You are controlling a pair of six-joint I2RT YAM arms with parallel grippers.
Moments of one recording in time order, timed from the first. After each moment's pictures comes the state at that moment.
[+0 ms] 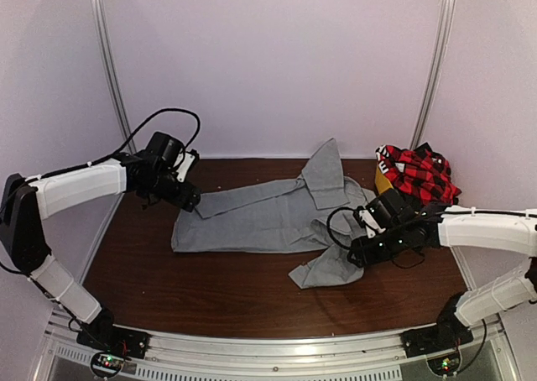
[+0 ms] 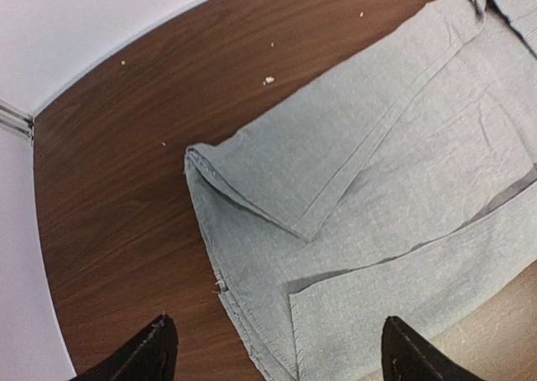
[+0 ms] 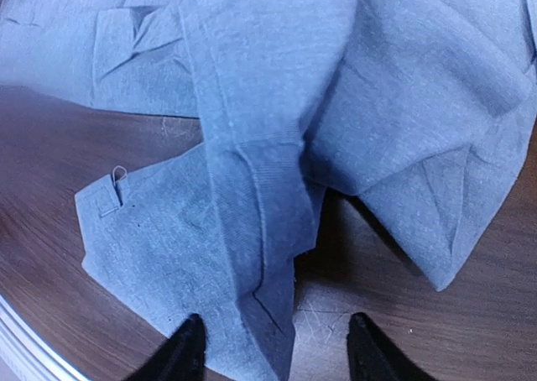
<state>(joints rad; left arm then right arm) -0.49 1.55 1.17 -0.53 -0.18 0.02 0.69 1.25 0.72 -0.52 0.01 0.46</state>
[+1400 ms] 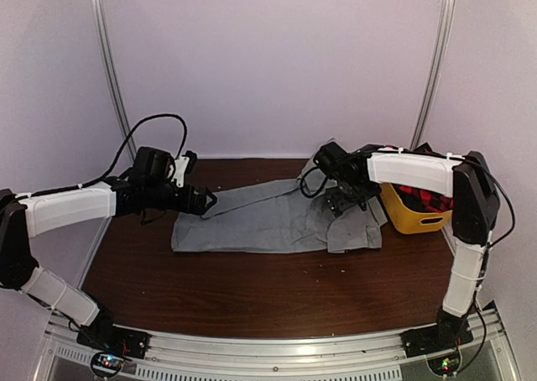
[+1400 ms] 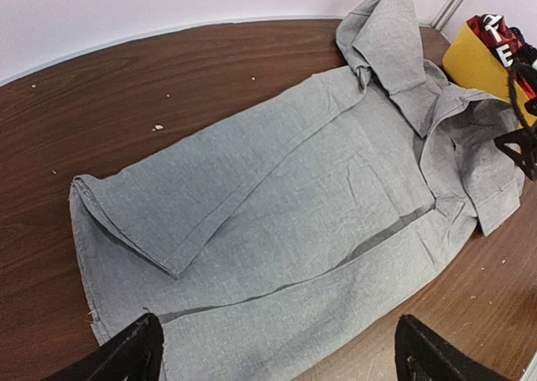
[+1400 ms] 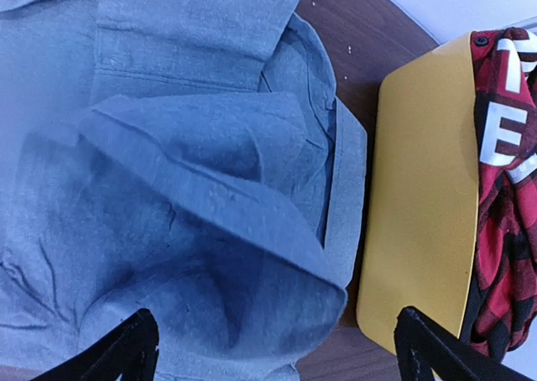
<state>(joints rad) -0.49 1.40 0.92 -0.16 0.14 -0.21 0.64 1.96 1.57 -0.88 0.64 0.24</state>
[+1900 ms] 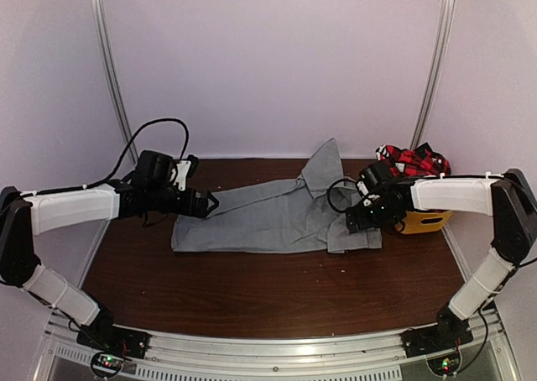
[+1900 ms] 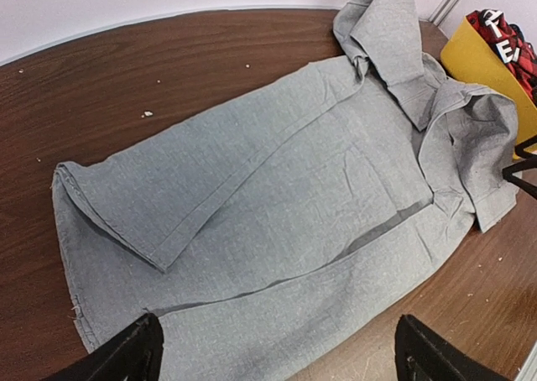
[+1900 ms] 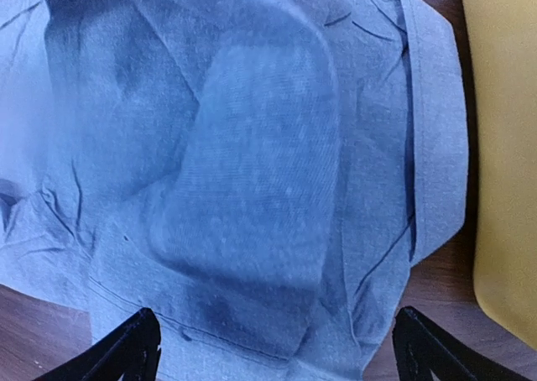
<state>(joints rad) -0.49 1.42 0.89 -0.13 0.16 -0.22 0.50 1.59 1.00 -0.48 0.21 0.29</state>
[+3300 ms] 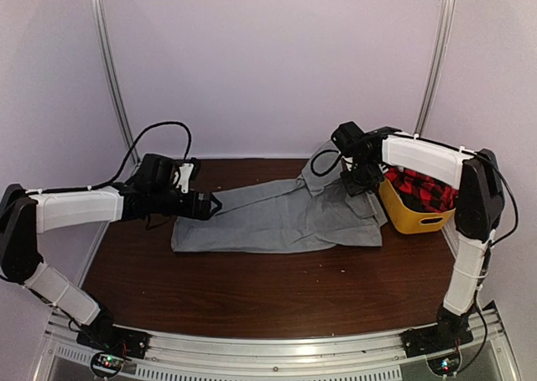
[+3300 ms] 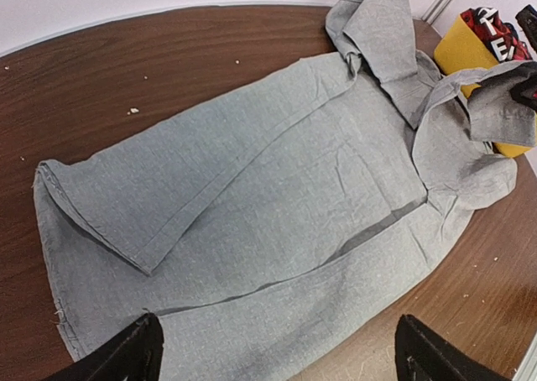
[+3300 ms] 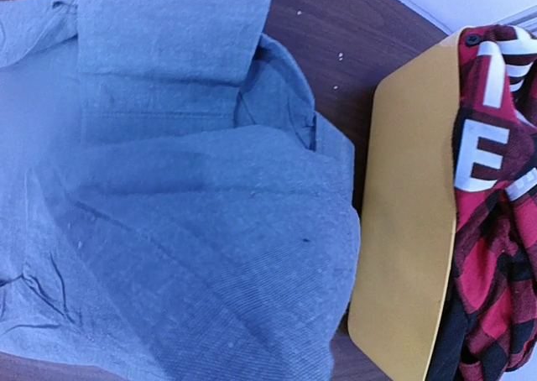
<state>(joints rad) -0.50 1.45 0.87 -0.07 0.19 -0.24 0.52 1.90 1.64 -0.92 0.47 0.19</state>
